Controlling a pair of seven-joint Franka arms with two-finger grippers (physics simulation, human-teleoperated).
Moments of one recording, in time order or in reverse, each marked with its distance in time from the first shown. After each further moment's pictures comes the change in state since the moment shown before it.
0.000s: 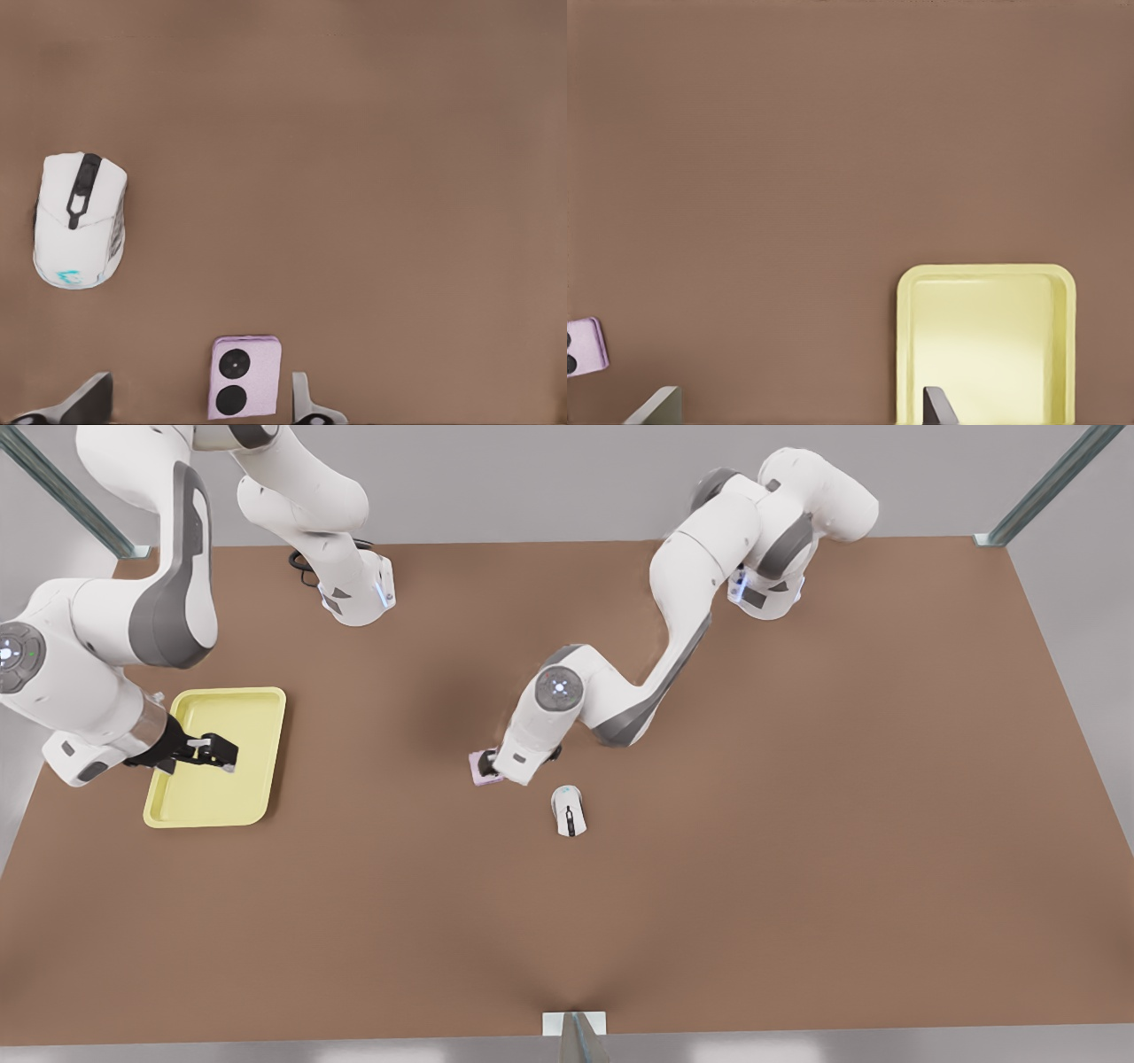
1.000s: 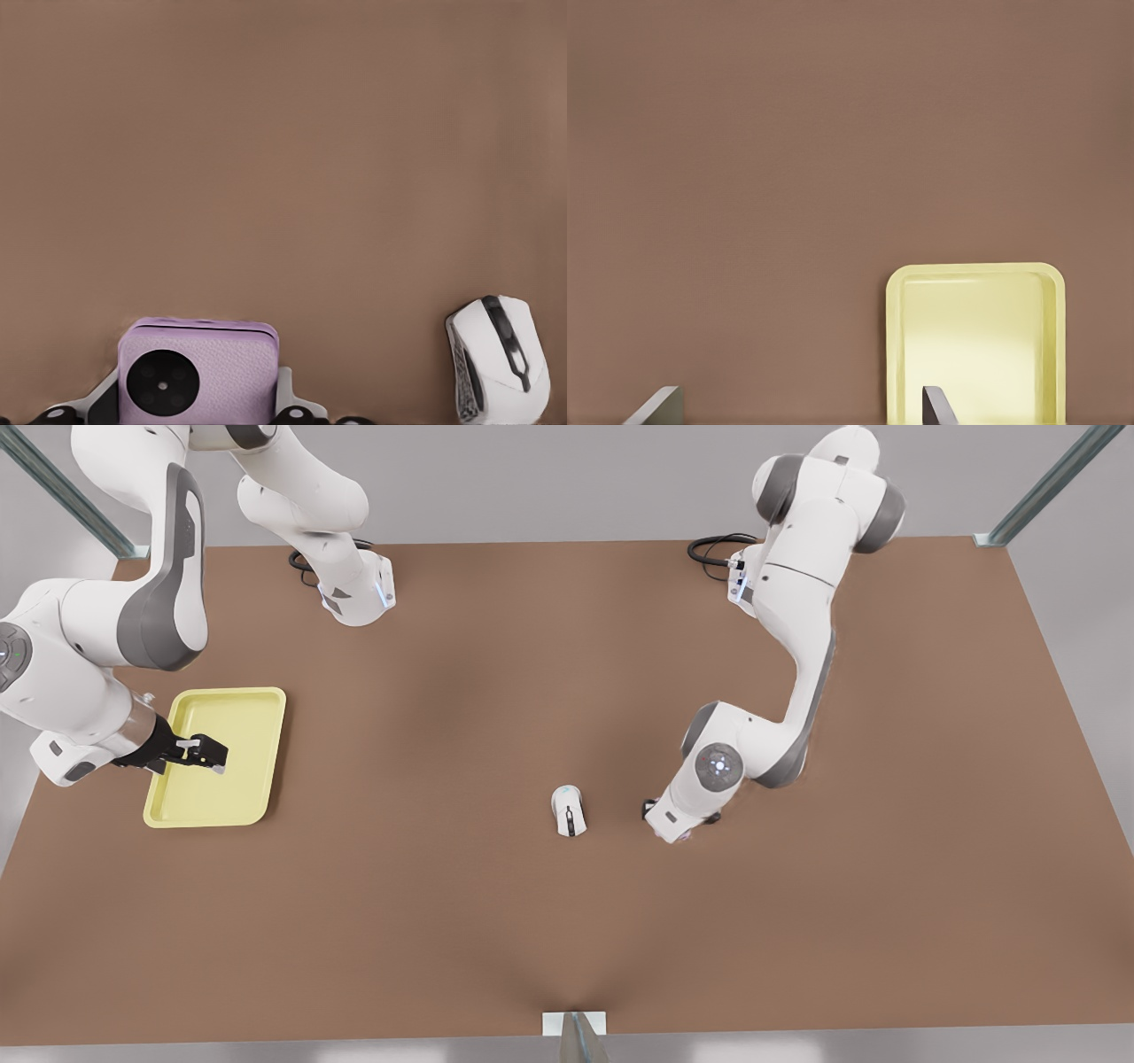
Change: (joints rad) left arm 0.141 -0.091 0.037 -0.457 0.113 0.138 0.628; right arm -0.033 -0.010 -0.015 -0.017 -0.002 0.008 -0.016
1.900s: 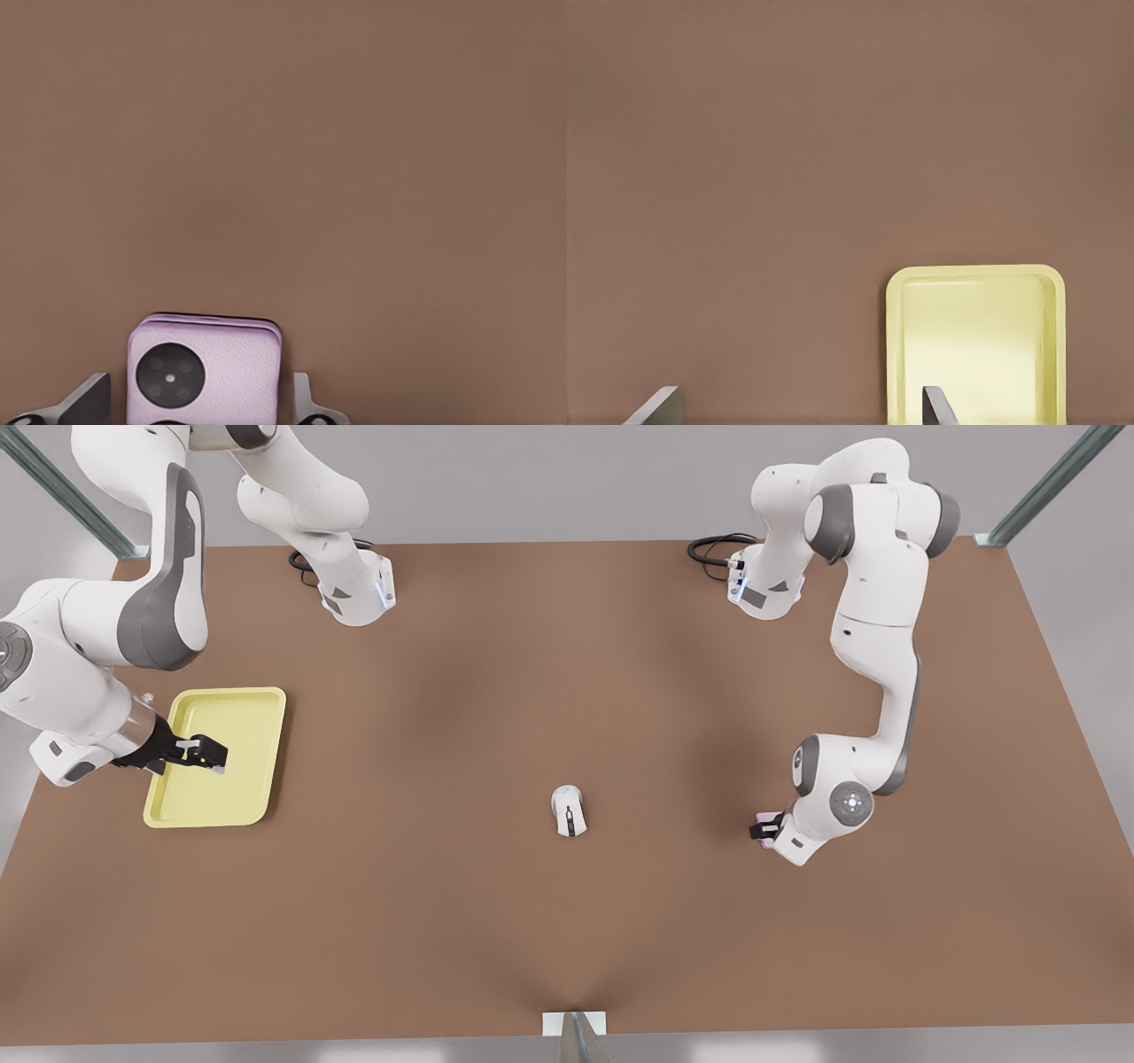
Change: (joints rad) left arm 0.366 0.021 0.046 -0.261 0.005 0.199 0.202; right arm 0.001 0.000 0.000 0.000 0.000 0.005 0.002
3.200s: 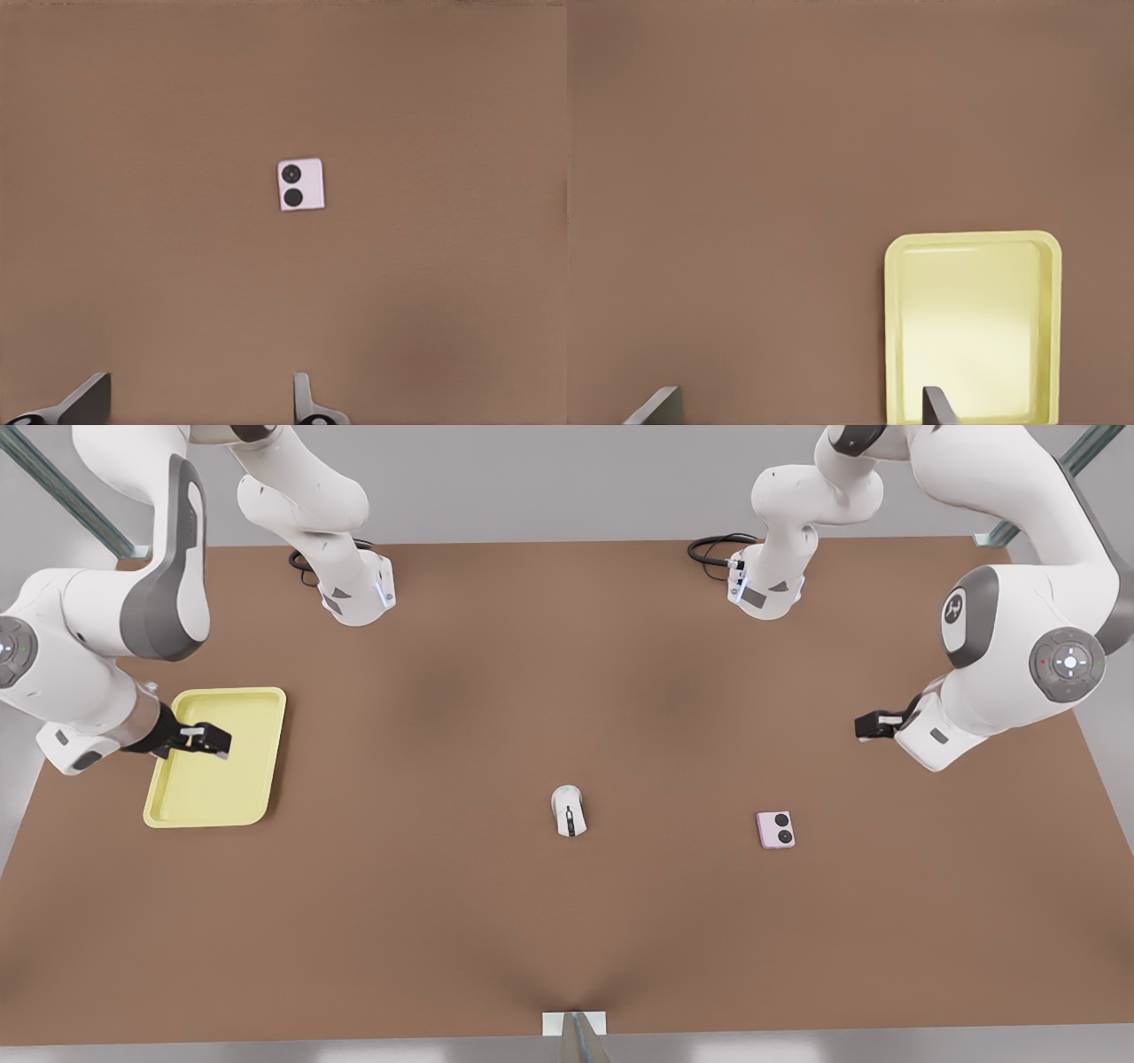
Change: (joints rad) left arm 0.044 -0.445 -0.002 0.400 0.062 -0.944 0.181; right arm 0.006 -0.030 0.001 -0.024 -0.009 -0.055 0.015
